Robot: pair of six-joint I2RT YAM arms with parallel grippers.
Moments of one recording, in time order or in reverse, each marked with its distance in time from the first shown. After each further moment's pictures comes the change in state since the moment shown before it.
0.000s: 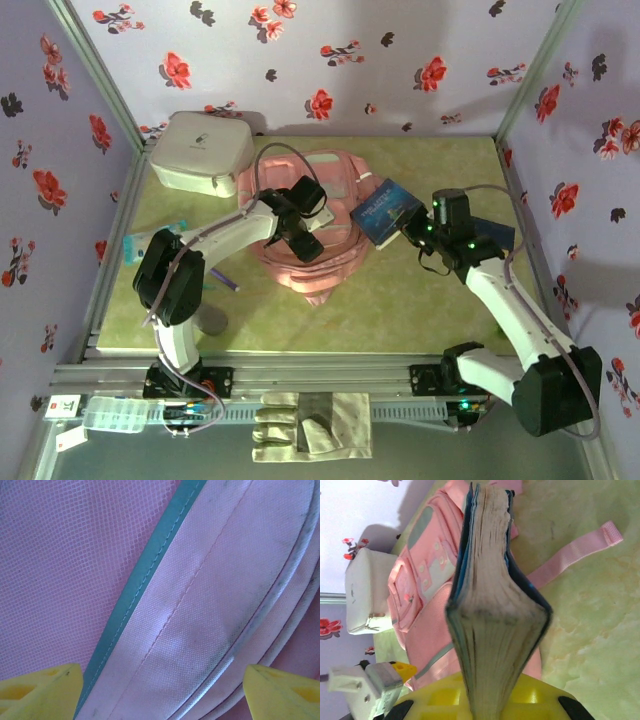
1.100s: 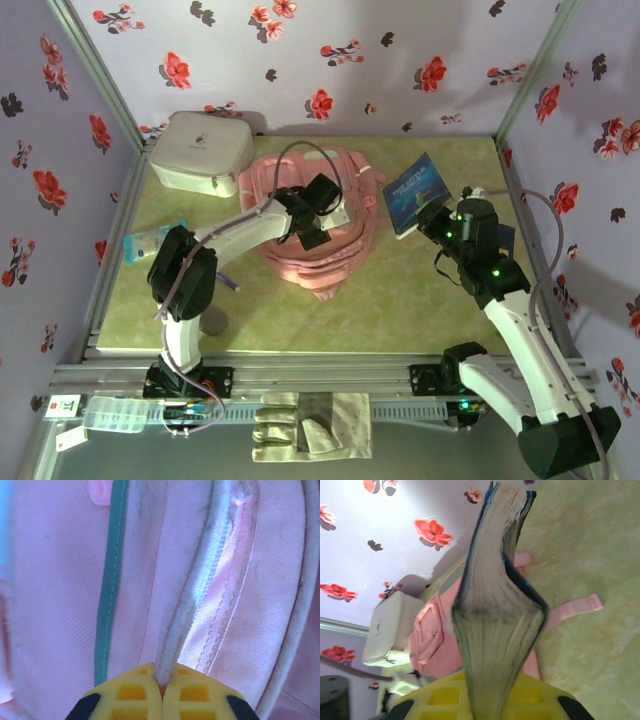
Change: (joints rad) left arm -0.046 0.065 0.101 0.054 -0.078 0.185; right arm -0.014 -0.240 -0.001 -0.026 0.182 -0.105
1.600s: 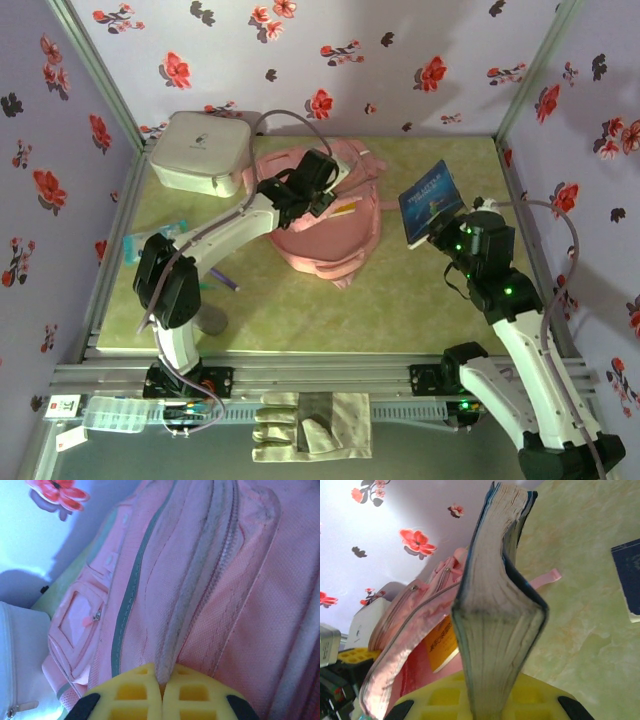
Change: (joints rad) left arm 0.008 -0.079 0.063 0.246 -0.182 -0.206; right arm -0.004 -0.111 -0.001 -0.113 0.047 -0.043
